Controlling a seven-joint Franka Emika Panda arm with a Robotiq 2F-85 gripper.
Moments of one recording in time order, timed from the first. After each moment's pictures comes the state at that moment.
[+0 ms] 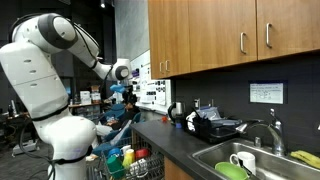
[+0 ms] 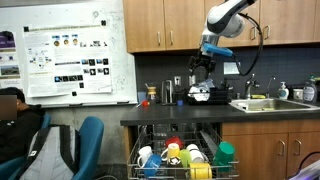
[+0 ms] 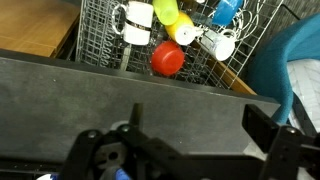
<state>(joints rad) 0.11 -0.38 0.23 -2.34 0.20 2.29 0.37</state>
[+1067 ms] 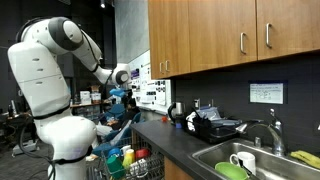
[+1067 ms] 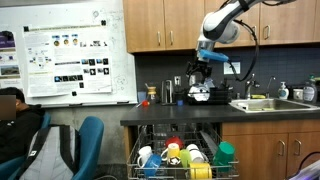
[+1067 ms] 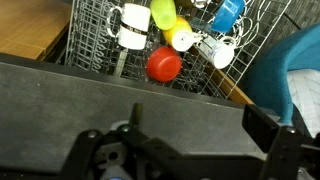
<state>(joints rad) 0.13 -0.31 0.26 -2.35 0.19 2.35 0.37</state>
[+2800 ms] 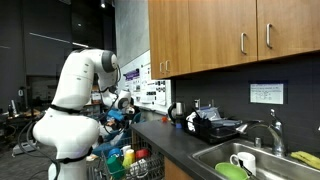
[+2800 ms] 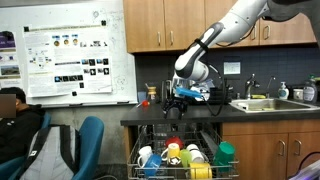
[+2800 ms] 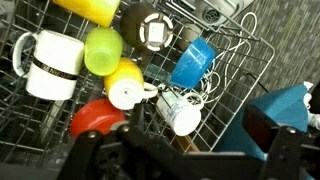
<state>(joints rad) 0.27 0.27 0.30 -2.13 0.28 2.54 0.26</state>
